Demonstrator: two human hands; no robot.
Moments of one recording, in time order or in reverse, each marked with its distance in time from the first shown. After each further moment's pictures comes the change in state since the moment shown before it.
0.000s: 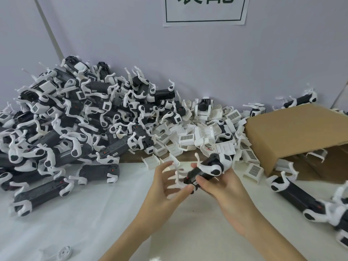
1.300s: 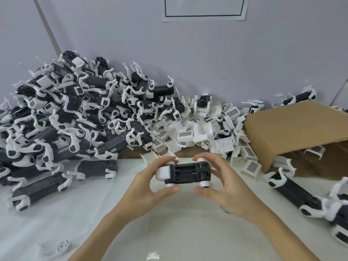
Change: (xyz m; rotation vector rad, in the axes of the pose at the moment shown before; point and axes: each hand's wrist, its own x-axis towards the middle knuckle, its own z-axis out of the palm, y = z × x) left_hand 0.014 -0.003 -0.044 0.337 -0.139 0.252; right_hand 0.002 -0.012 -0.023 -0.481 -0.232 -0.129
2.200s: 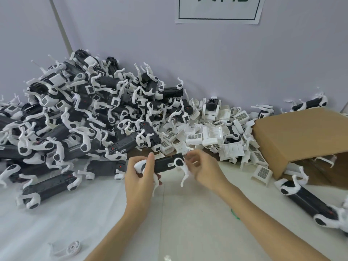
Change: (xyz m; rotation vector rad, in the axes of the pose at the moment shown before) left_hand 0.013 -0.016 0.005 -0.458 0.781 -0.347; right_hand 0.096 0.017 0.052 -0.317 0.150 0.214
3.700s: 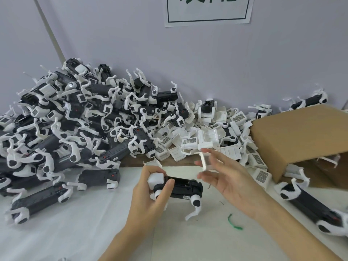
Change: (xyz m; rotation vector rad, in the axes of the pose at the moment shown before) left_hand -0.028 0.004 0.005 0.273 -0.403 0.328; right_hand -0.046 0.004 -0.067 1.162 -0.195 0.106
